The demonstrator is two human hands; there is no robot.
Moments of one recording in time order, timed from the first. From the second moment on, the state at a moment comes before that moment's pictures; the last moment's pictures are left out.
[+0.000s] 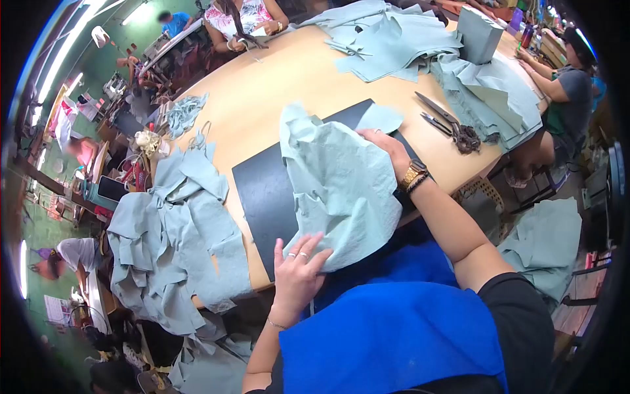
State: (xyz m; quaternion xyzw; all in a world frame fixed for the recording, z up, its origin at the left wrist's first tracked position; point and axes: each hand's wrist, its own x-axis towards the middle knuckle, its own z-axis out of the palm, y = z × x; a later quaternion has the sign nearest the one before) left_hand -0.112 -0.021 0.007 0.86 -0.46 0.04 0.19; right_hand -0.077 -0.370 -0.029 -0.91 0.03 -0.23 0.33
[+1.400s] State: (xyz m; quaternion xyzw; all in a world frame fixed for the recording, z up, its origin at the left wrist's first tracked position) left_hand 0.004 -0.004 -0.010 0.88 -0.29 0.24 0.30; right_hand -0.110 -0.478 0.007 -0.90 0.23 -0.11 0.34
